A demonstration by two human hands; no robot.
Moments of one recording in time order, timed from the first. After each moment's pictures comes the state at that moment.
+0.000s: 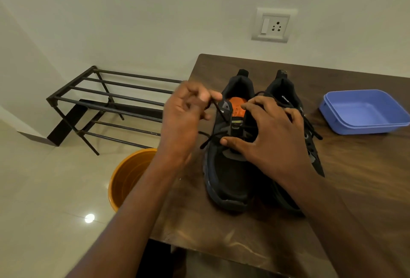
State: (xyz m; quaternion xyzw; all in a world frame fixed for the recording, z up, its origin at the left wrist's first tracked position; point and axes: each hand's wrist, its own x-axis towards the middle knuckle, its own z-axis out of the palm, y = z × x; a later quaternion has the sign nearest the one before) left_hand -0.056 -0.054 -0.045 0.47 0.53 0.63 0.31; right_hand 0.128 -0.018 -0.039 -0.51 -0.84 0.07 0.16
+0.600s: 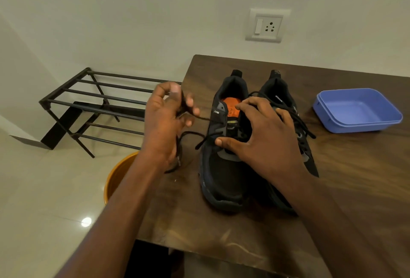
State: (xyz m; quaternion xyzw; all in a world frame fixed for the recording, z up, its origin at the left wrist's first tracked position) left_hand -0.069 -0.056 -0.042 0.36 0.47 0.70 0.41; right_hand 0.129 -0.018 -0.041 -0.50 -0.84 0.10 0.19
